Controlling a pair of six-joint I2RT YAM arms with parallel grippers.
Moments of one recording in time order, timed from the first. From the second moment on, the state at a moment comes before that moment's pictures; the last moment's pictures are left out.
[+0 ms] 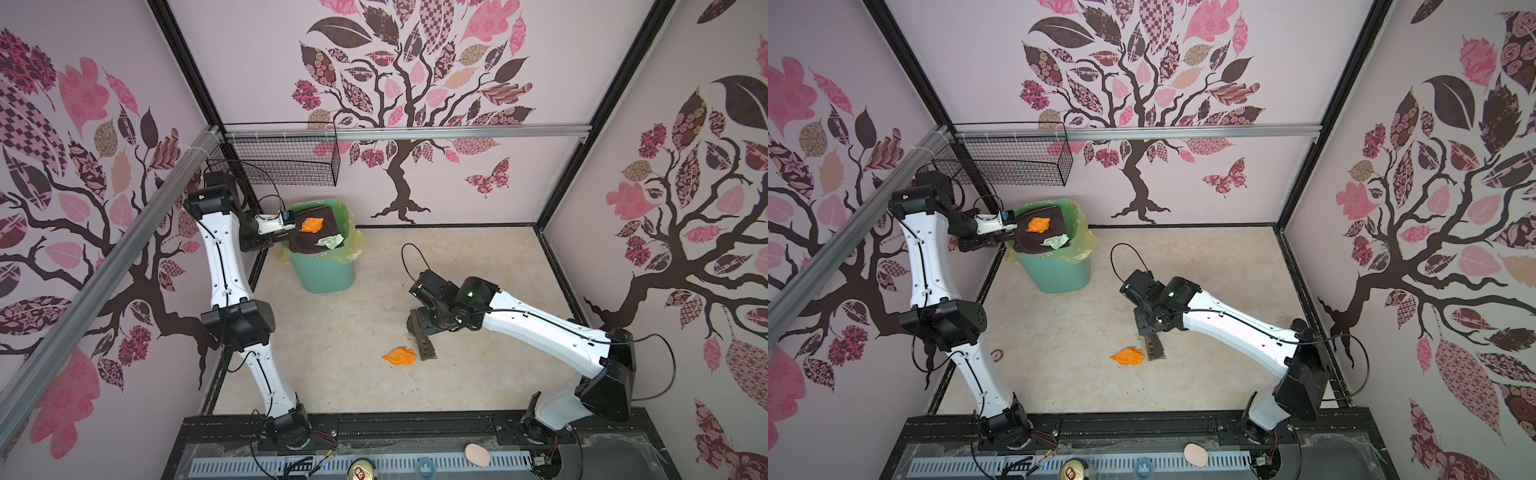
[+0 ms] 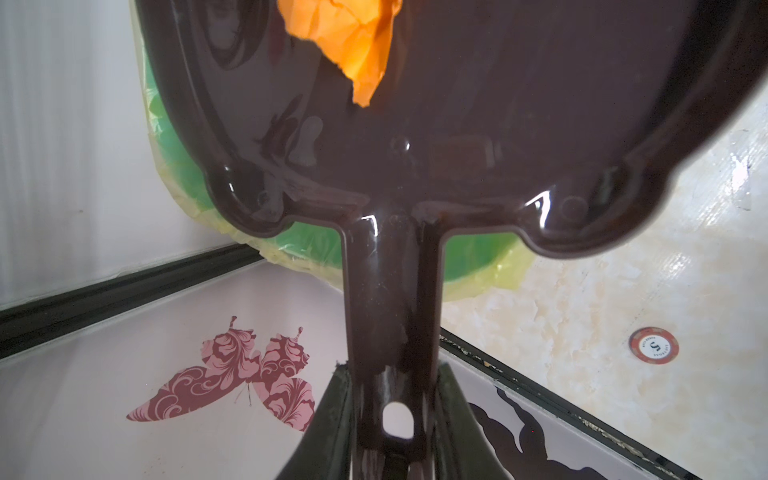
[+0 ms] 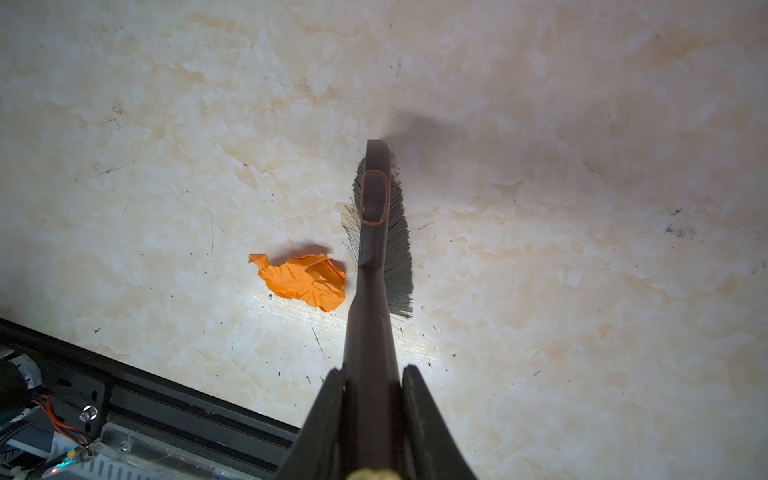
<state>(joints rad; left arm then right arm) 0.34 2.11 2.64 -1.65 0.23 1.57 0.95 1.56 1.42 -1.07 0.18 0.63</state>
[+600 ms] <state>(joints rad) 0.31 2.18 2.74 -1.54 -0.02 1.66 0.94 1.56 1.42 -1.04 0.18 0.63</state>
